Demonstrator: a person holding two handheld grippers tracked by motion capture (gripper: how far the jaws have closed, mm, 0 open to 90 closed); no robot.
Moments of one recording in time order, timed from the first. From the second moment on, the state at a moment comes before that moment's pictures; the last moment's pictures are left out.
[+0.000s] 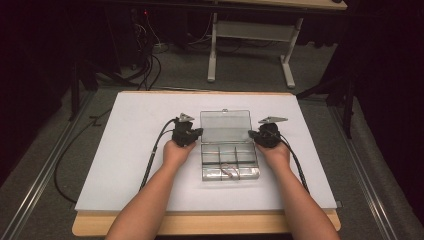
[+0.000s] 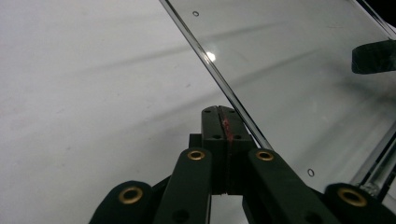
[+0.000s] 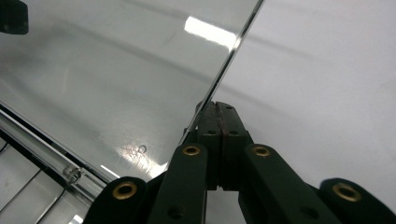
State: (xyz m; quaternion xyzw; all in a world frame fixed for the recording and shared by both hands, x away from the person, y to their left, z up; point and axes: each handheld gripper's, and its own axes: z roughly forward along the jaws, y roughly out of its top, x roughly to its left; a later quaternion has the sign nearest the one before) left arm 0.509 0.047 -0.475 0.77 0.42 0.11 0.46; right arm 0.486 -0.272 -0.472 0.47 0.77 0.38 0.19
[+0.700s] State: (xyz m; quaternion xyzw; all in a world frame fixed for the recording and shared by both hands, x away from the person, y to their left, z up) left arm 0.505 0.048 -0.461 0.77 0.41 0.12 0.48; right arm 0.483 -0.273 -0.458 0.47 0.77 0.38 0.20
